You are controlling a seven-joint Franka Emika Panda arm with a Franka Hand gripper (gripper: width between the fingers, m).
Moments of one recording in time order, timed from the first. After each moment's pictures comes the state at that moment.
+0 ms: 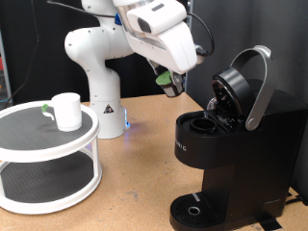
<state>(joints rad) 0.25 -0.15 -0.31 -2.09 0.36 1.89 -1.12</state>
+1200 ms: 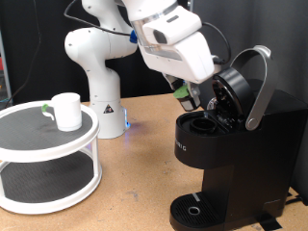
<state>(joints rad) 0.26 -0.14 -0.25 -2.17 0.43 2.10 -1.14</state>
